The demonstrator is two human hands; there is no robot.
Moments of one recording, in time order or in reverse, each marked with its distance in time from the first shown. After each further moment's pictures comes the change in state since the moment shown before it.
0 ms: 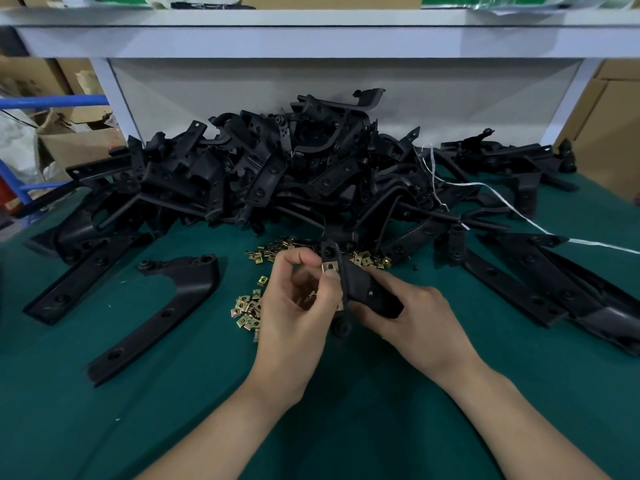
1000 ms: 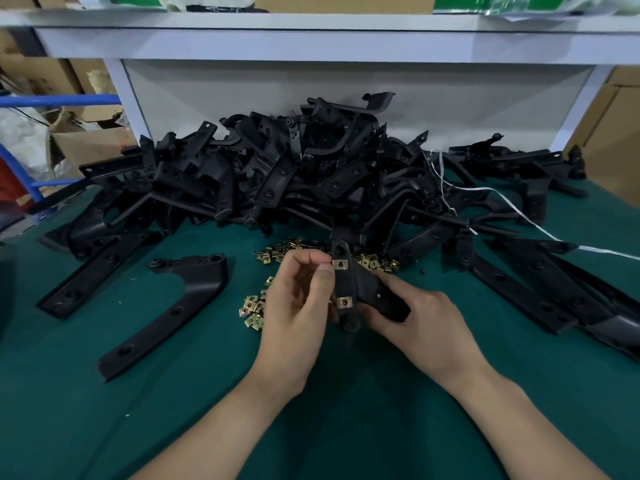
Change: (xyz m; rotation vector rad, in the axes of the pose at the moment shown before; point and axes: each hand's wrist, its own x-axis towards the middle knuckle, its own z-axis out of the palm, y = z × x) left_hand 0.006 0.005 -0.002 -0.012 0.038 -0.026; right_hand -0.001 -0.002 0.000 -0.082 -0.015 0.068
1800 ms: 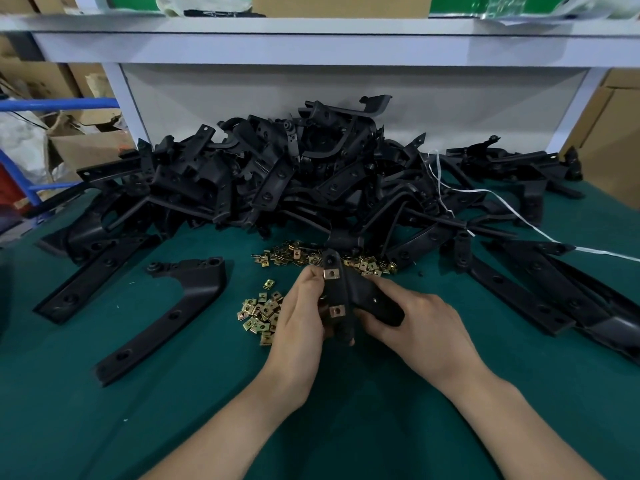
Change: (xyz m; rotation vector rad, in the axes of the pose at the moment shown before) left_hand -0.001 -0.012 0.000 -0.108 -0.123 -0.298; right_hand 0.001 -0.001 0.000 -0.144 -0.008 -0.019
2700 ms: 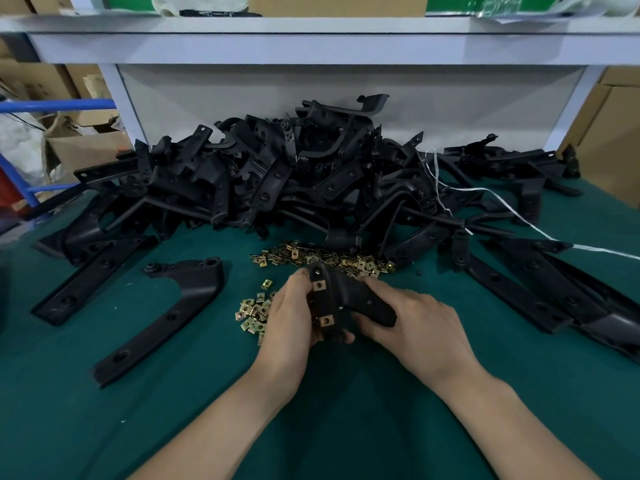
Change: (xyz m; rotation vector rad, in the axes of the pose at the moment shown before) left_hand 0.013 -0.006 -0.009 -0.048 0.069 -0.144; right_hand -0.001 -0.010 -0.004 -0.136 -0.058 0.031
